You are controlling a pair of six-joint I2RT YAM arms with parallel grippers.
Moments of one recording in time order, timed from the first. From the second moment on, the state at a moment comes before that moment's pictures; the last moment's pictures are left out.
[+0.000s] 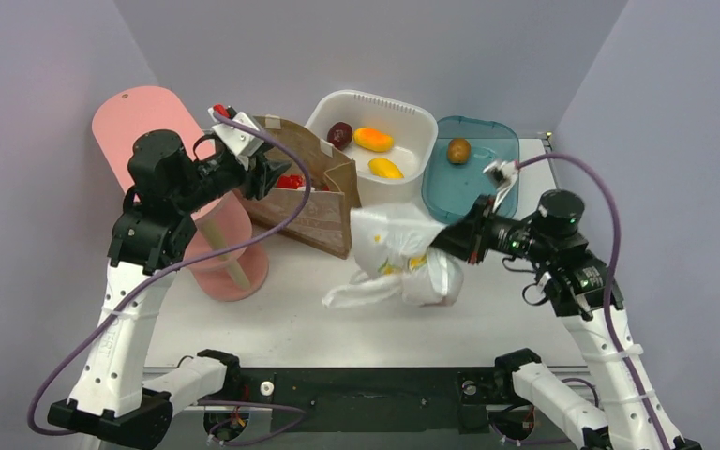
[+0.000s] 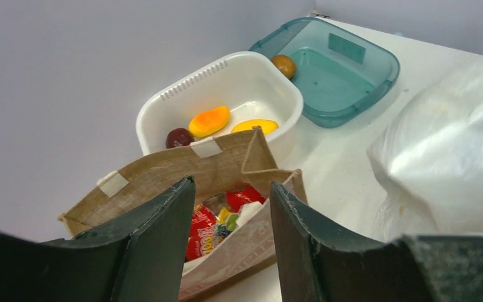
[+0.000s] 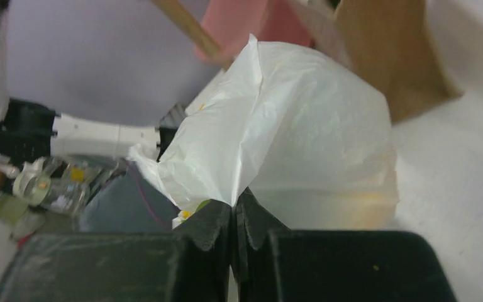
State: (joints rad) left arm -0.26 1.11 1.53 -0.52 0.51 0.28; right arm 0.28 0.86 1.19 -0.49 -0.82 0.46
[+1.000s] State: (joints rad) left arm -0.64 0.99 1.04 -0.76 0.61 0.49; right arm 0.18 1.46 0.99 -0.59 -0.62 0.04
